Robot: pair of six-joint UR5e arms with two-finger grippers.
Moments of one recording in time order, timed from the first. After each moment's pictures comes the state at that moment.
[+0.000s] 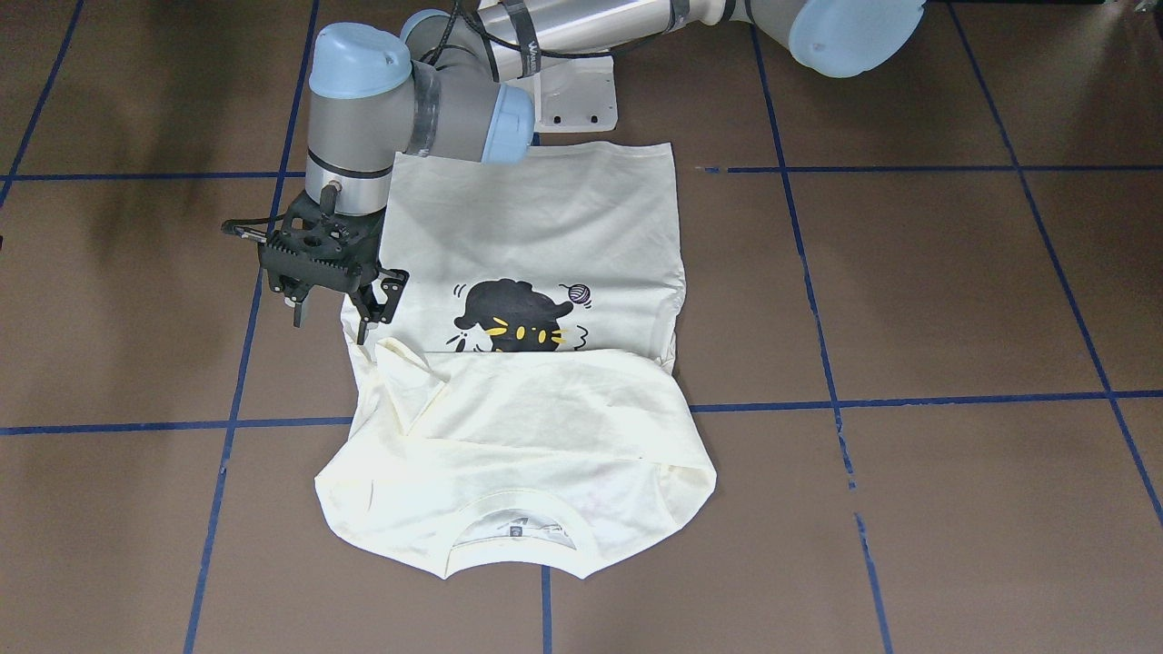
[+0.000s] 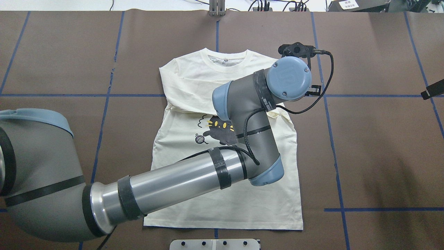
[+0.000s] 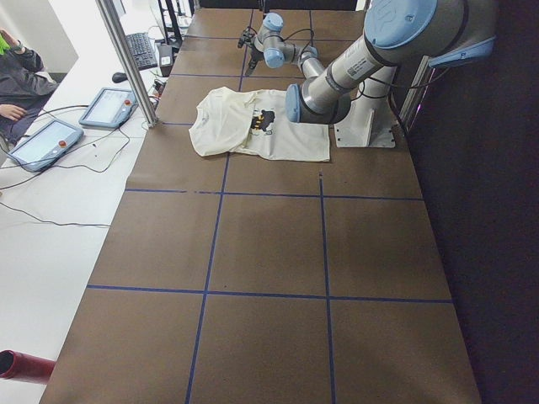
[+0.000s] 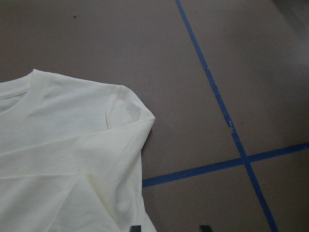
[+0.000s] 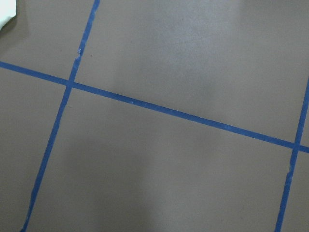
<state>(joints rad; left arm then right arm) -0.48 -2.87 -0.96 -2.08 -1.65 -1.11 1.27 -1.59 2.01 -1.56 2.25 0.24</state>
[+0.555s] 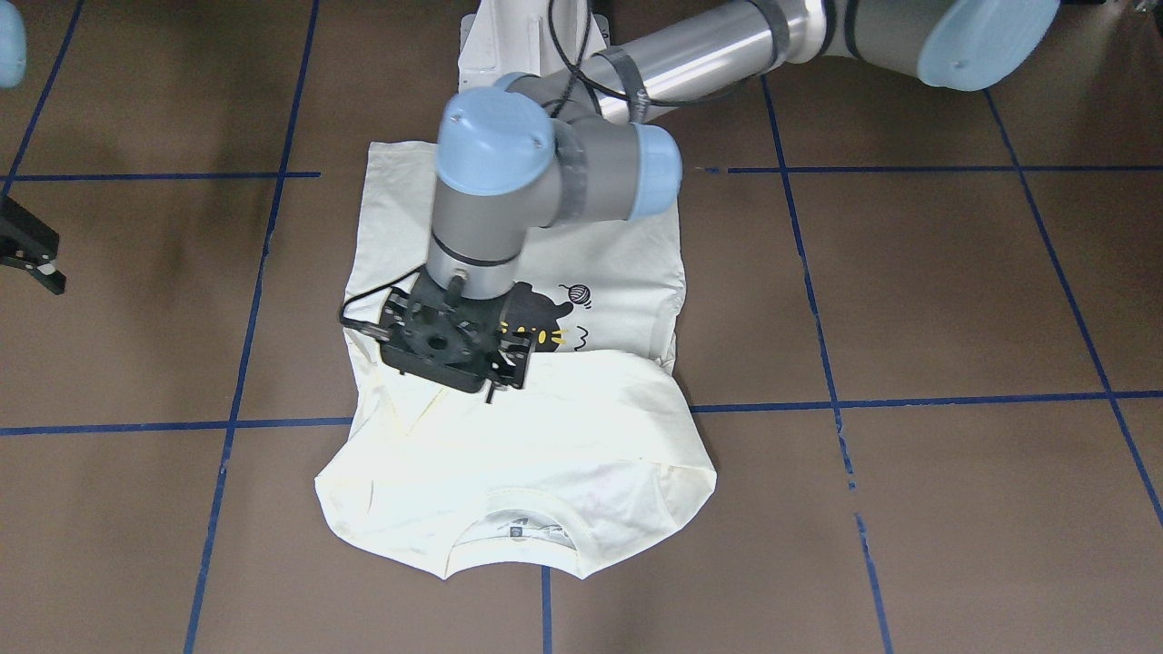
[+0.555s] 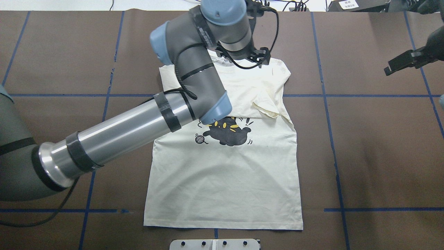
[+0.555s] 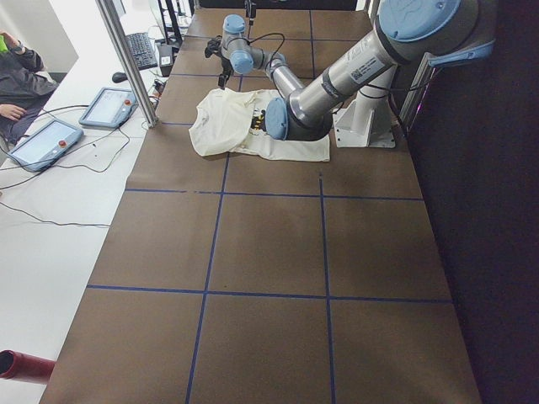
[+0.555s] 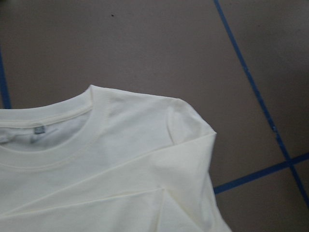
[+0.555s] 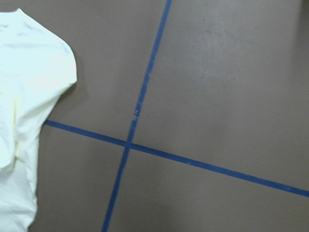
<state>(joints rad) -0.72 -2.67 -1.16 -1.92 -1.94 -0.84 1.17 -1.34 1.93 -1.56 2.25 0.43</state>
